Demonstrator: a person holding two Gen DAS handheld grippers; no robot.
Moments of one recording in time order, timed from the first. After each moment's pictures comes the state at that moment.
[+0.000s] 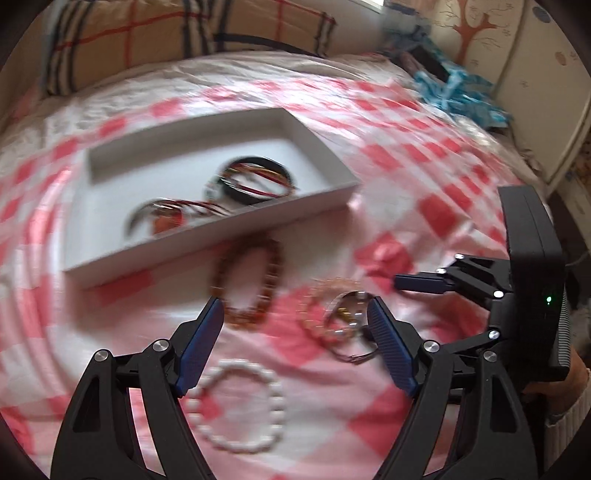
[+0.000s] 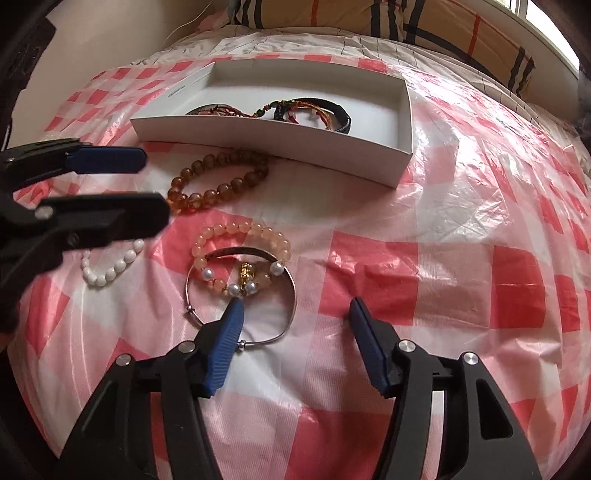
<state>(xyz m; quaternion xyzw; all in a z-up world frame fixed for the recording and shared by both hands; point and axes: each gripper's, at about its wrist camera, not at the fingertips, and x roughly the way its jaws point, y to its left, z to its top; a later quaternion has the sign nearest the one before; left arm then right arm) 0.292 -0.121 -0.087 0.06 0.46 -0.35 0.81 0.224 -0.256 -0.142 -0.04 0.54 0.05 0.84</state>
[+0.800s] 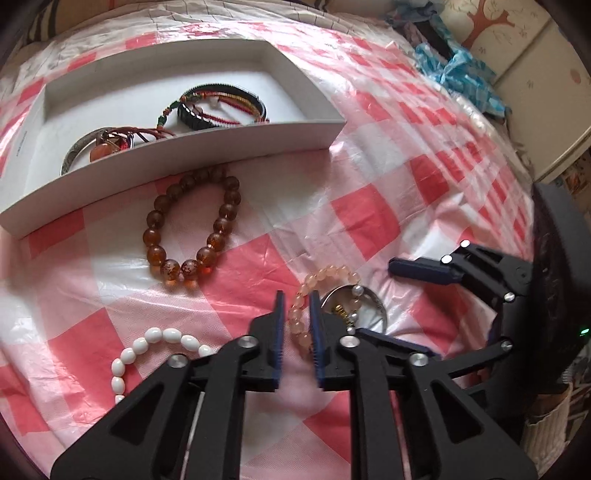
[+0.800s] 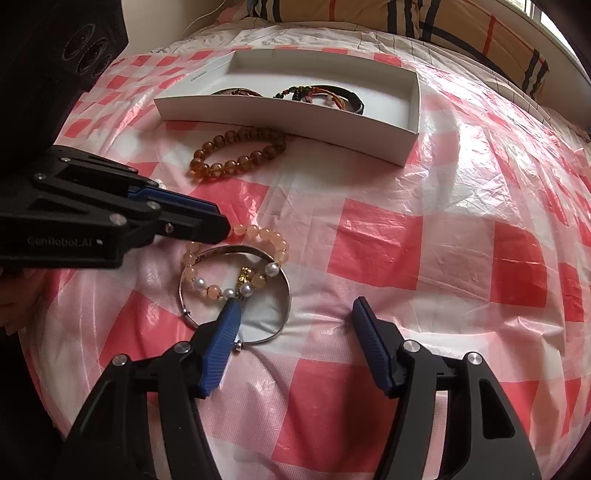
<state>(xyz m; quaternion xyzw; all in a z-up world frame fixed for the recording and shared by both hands) 0.292 -0.145 -0.126 0.04 0.55 -0.36 0.76 0.207 -0.256 -0.144 -0.05 0.55 0.08 0.83</state>
